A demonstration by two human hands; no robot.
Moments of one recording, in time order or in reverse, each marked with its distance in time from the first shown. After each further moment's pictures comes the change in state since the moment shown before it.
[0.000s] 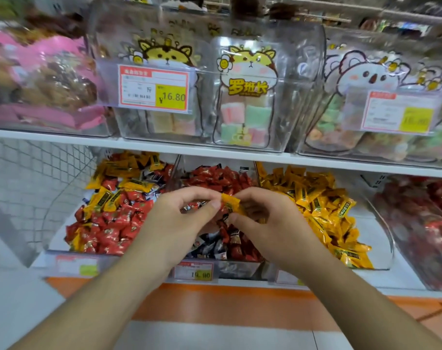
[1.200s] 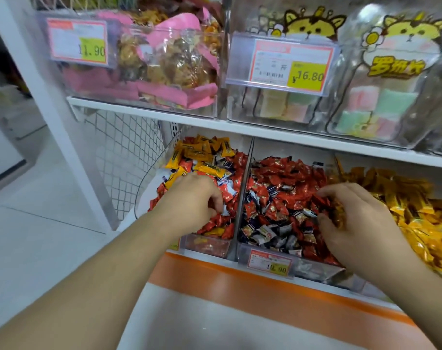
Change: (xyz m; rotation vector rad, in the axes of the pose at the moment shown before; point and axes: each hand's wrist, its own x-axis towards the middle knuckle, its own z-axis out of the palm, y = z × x) left_hand 0.048 -0.058 -0.127 1.115 -0.106 0.166; right_hand 0.008 0.003 0.029 -0.563 0.053 -0.003
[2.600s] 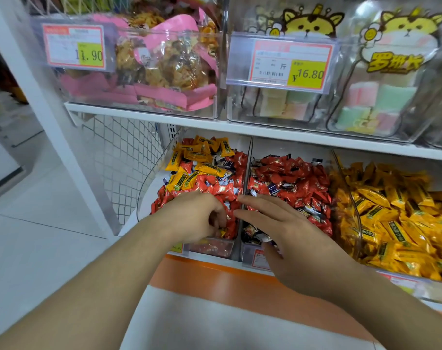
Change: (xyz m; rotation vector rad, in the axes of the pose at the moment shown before) left_hand -0.004 -0.005 0.004 -0.088 -0.311 -0.022; right_hand -0.002 -0.054 0.041 -0.010 -0.311 -0.432
